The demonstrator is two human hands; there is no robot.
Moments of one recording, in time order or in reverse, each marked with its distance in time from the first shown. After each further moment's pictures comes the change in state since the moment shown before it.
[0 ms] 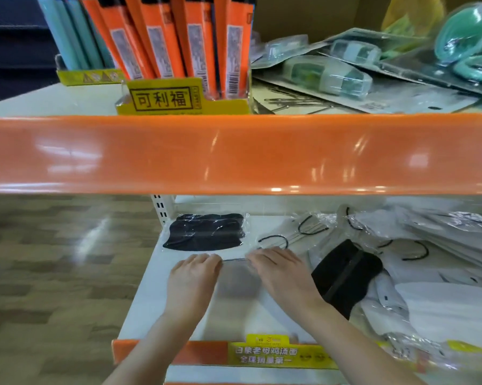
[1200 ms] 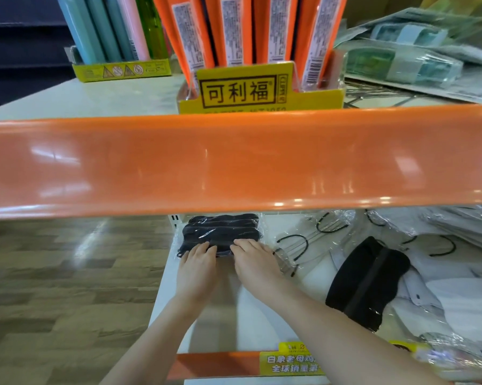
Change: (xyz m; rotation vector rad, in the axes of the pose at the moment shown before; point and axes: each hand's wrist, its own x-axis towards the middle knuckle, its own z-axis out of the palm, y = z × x) left_hand 0.024 -0.060 0.044 0.021 -0.312 -0.180; right_hand 0.064 -0.050 0.084 0.025 -0.361 0.233
